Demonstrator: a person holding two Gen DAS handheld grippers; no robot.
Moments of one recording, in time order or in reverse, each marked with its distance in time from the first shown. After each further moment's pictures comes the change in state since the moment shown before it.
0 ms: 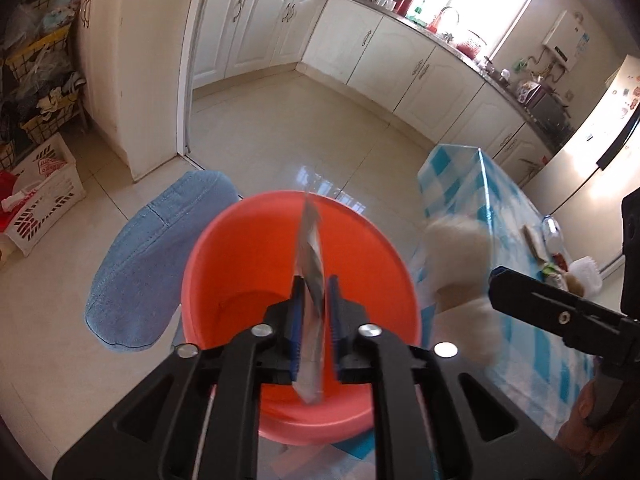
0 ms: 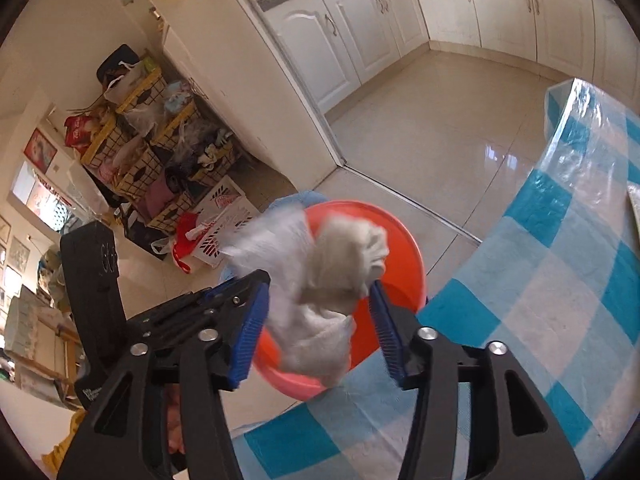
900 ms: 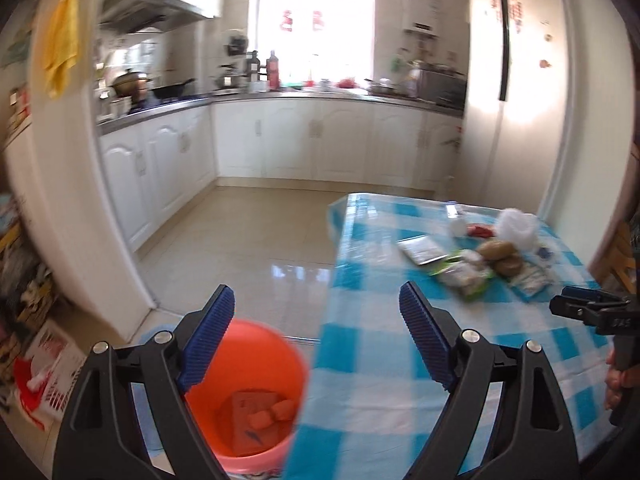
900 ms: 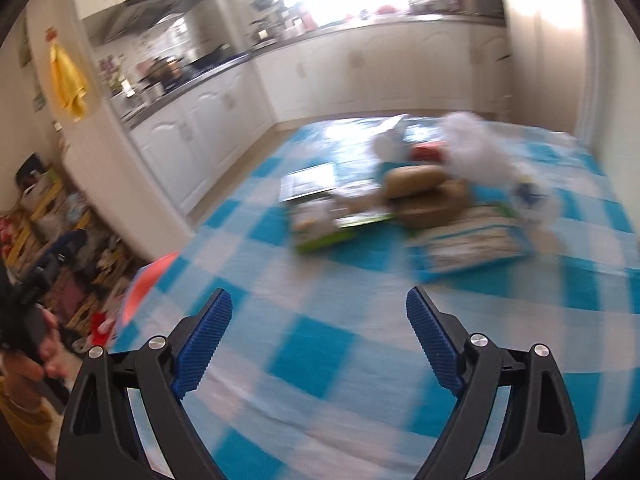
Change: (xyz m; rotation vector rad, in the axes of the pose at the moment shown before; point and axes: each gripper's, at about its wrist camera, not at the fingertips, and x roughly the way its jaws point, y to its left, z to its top) left arm -0.106 -0.174 -0.014 0.517 -0.299 -0.092; right arm -0.224 -0.139 -0.153 0.266 -0.374 -0.430
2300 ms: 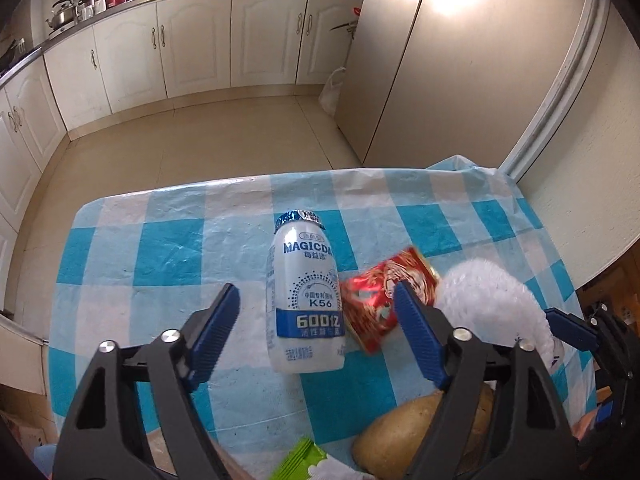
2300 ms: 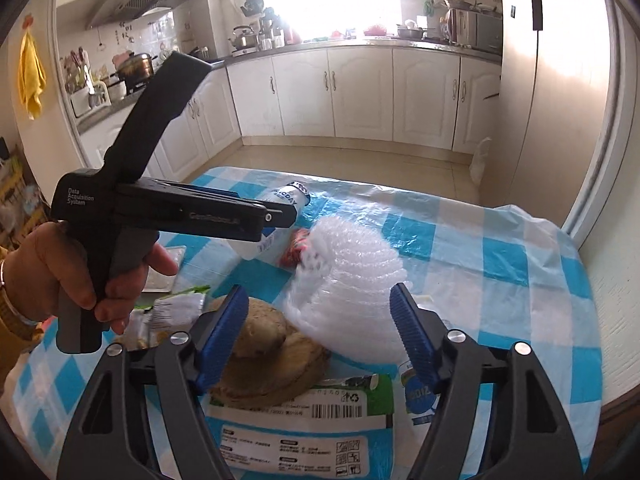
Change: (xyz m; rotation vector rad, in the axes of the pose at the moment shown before) left arm 0.326 -0.225 0.094 0.174 0.440 -0.351; right arm 0.091 -0.115 0.107 -0.138 -0.043 -0.105
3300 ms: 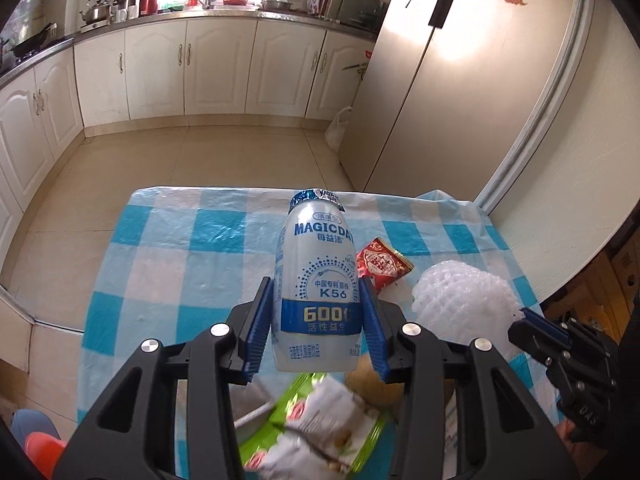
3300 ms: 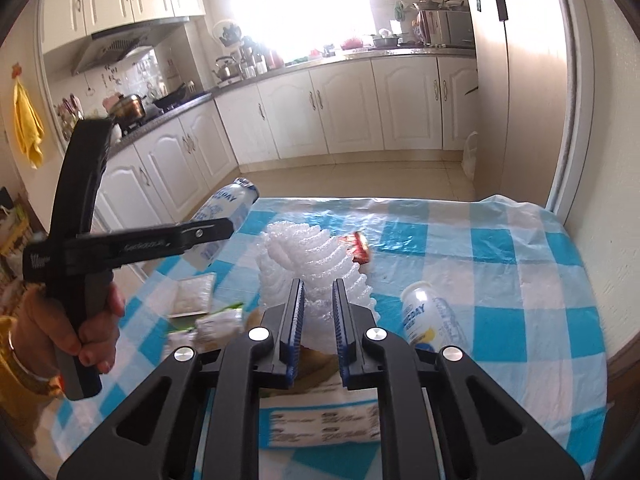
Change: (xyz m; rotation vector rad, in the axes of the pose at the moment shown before) left arm -0.092 0.017 -0.043 -0.095 -0.156 -0.021; right arm -0.049 0.001 -0.002 0.147 -0.072 0.038
